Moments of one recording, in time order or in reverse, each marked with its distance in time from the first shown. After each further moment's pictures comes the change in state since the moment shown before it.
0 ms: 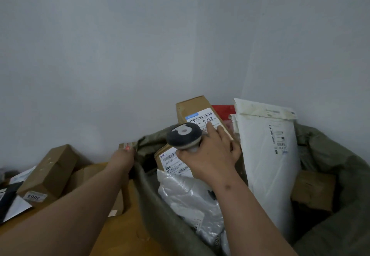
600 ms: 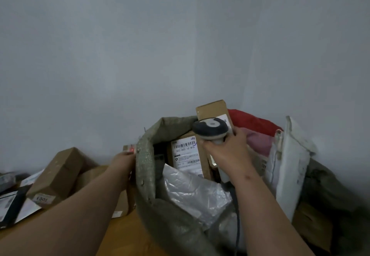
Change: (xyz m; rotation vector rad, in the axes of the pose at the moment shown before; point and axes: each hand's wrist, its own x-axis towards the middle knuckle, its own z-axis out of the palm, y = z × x) left_hand -0.007 -0.004 -0.001 -0.184 -0.037 -0.026; right_hand 0.009 0.029 -0.021 0.544 0.086 0.238
